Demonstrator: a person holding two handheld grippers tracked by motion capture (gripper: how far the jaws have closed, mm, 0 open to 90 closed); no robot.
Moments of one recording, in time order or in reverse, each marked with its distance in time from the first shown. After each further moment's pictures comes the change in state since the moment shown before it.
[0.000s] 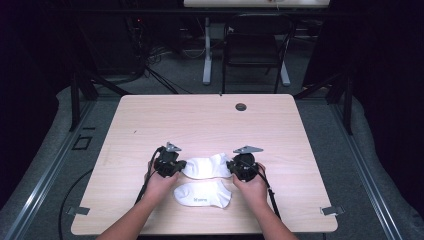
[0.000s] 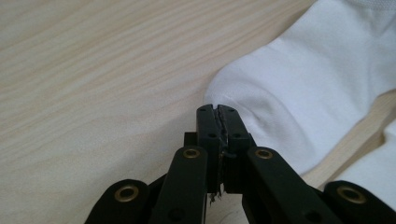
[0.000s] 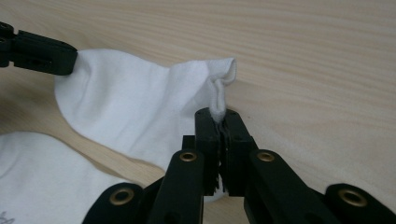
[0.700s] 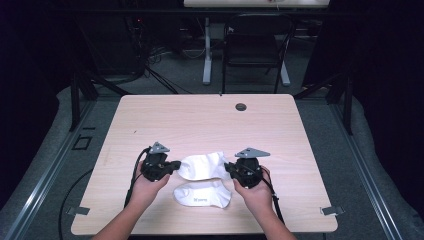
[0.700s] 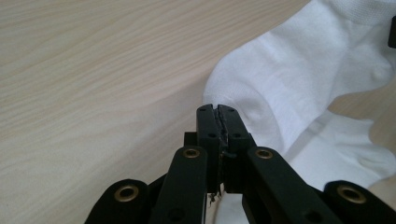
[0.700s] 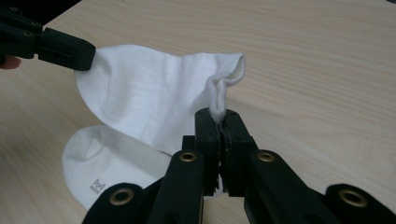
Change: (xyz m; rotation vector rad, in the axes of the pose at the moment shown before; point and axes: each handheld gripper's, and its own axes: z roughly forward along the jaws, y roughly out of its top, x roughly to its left) left arm -0.007 -0.005 -0.061 -0.080 -0.084 -0.006; right arm 0.026 0.005 -0.054 -0.070 0.069 -0.058
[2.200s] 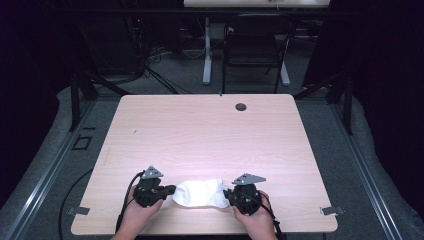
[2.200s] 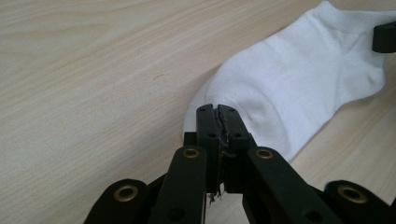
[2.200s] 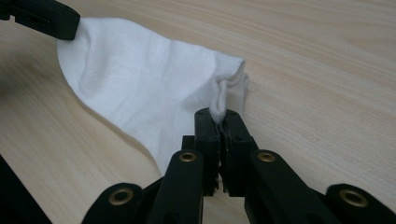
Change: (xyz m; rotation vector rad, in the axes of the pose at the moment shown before) left arm -0.012 -0.061 -0.009 0.081 -0.047 -0.036; right arm 0.024 -0.059 -0.005 0.124 0.027 -0.019
